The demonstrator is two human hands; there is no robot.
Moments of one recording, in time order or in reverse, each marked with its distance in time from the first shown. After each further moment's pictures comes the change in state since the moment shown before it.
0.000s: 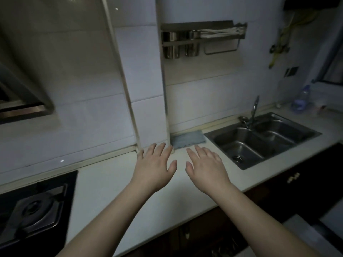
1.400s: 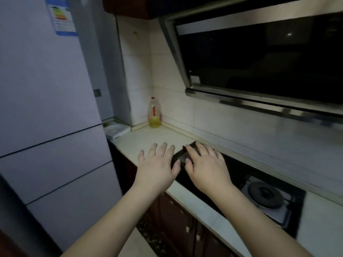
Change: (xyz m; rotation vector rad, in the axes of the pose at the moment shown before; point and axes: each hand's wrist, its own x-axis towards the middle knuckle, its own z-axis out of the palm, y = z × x) left_hand -0.535 -0.433 -0.166 0.313 0.158 -1.166; right_hand -0.159 -0.706 -0.028 0.311 -0.043 -1.098
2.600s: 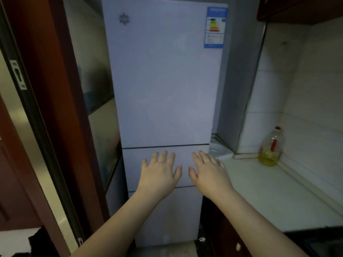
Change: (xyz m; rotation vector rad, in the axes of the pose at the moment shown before) left_hand 0.036 -0.364 0.006 0.158 0.000 -0.665; right_hand 0.249 -0.332 0.120 0.169 -0.086 -0.634
